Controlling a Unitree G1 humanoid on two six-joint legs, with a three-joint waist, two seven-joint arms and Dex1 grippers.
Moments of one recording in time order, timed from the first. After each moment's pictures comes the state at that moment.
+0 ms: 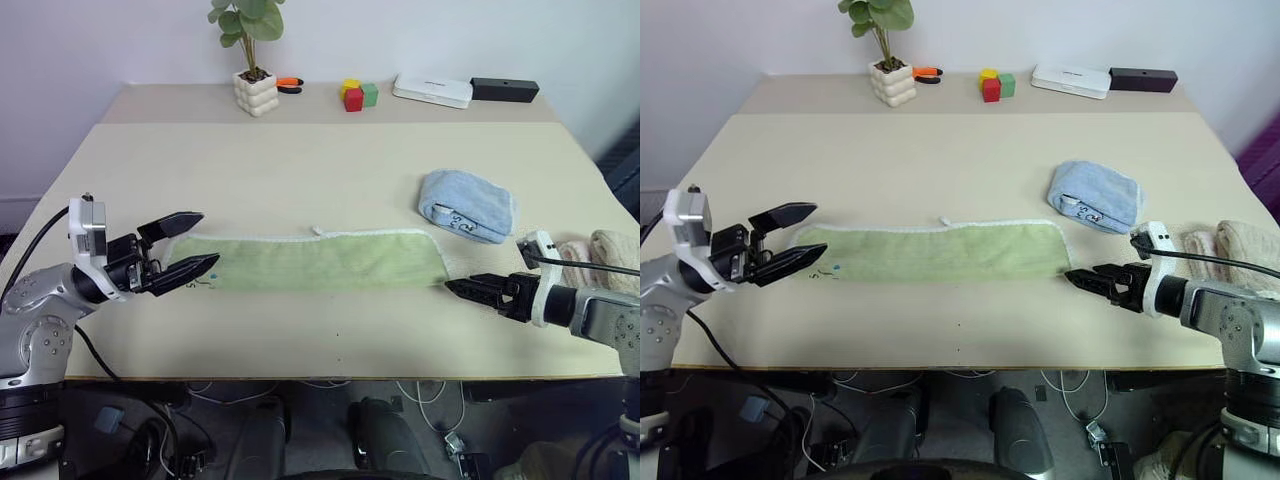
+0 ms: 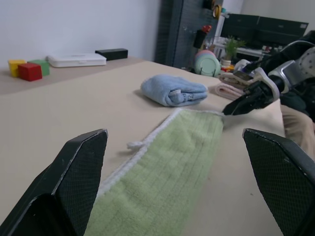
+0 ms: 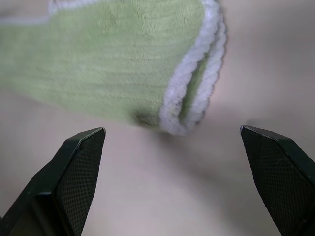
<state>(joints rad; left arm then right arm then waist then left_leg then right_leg) -0.18 0.73 0.35 -0.05 -0.80 0.35 -1.22 -0.22 -0.71 -0.43 -0.12 0.67 1.29 0.79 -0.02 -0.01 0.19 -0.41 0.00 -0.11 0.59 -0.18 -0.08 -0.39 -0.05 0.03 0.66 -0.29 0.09</state>
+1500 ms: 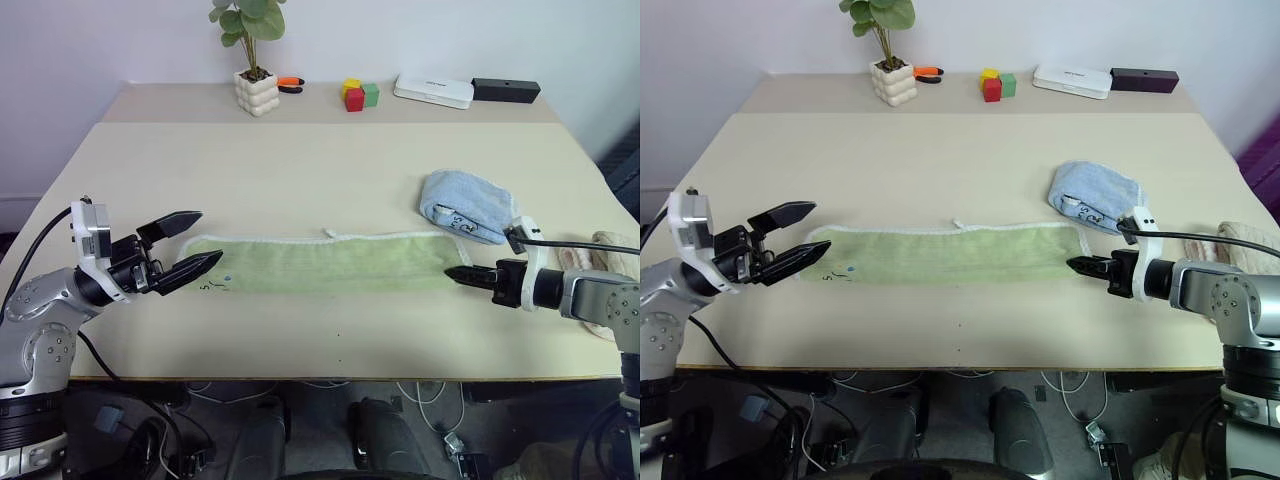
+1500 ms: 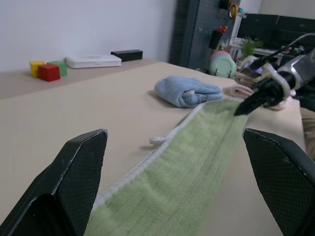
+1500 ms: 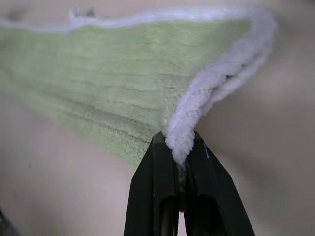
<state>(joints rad) -0.14 0.71 0.37 -0.11 -0.78 0.34 -1.15 -0.32 -0.83 -0.27 -0.10 0.73 1.23 0.76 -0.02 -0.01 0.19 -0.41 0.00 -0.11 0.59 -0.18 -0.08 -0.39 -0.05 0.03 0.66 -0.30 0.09</state>
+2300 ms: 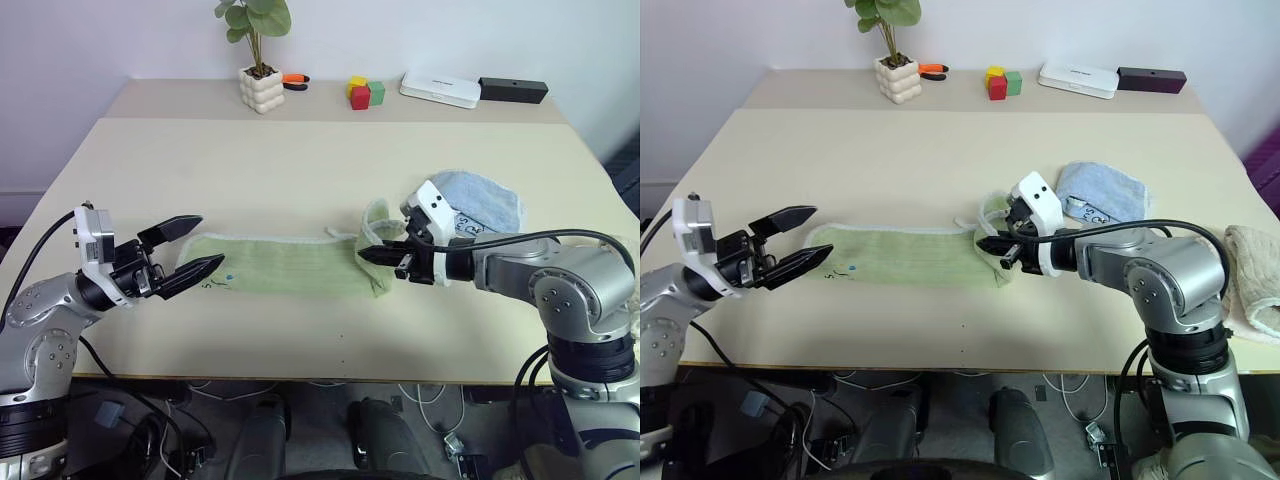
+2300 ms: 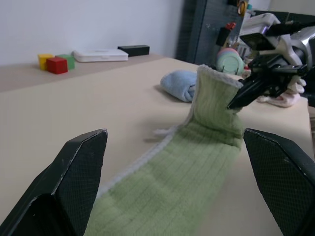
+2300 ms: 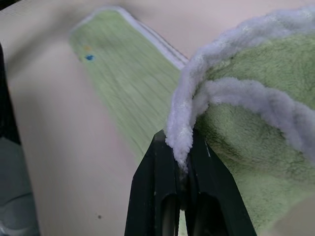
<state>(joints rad) -0.11 0.70 0.37 -0.14 -0.77 0.33 -1.13 -0.56 -0.60 -0.01 -0.46 0.76 1.30 0.55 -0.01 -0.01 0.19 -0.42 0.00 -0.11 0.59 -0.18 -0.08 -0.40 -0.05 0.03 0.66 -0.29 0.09</state>
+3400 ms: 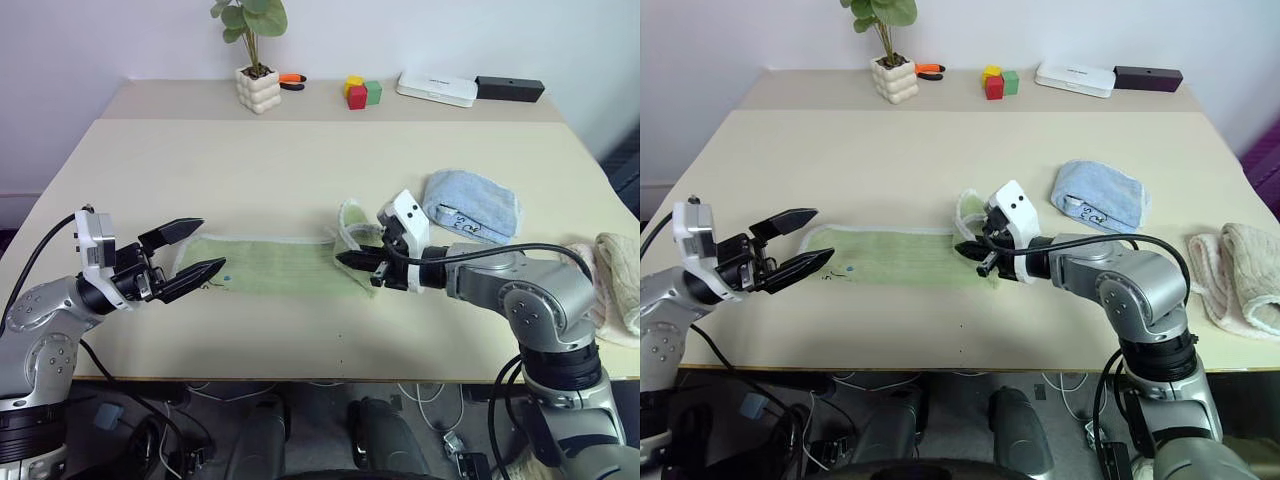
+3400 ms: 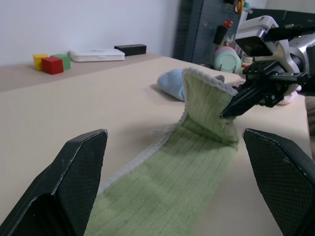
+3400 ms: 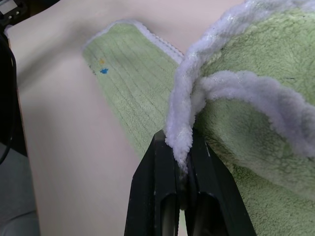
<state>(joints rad) -0.09 0.70 0.37 -0.16 -0.77 0.32 -1.12 -0.53 -0.51 0.06 -0.46 0.71 1.18 0.51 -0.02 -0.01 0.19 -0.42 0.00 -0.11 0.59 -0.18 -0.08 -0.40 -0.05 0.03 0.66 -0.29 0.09</state>
